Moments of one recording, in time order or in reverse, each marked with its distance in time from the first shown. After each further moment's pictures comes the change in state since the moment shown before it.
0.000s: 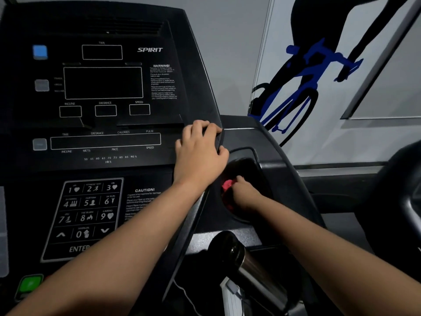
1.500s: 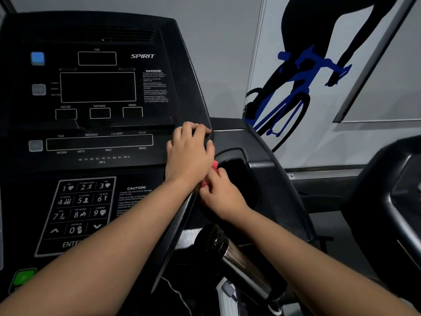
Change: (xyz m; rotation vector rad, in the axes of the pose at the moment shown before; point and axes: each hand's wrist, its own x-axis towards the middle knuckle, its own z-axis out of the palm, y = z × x) left_hand -0.001 0.001 0.003 0.016 0.050 0.000; right_hand -0.035 -0.036 0.006 0.307 0.482 -0.260
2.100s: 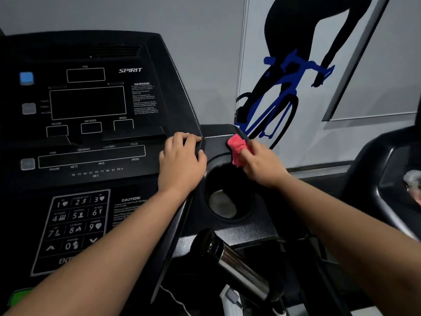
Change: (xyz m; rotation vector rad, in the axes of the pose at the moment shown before) left_hand -0.003 0.001 -0.001 0.010 -0.021 0.011; right_hand 0.041 0.107 -0.078 -0.631 0.072 -0.164
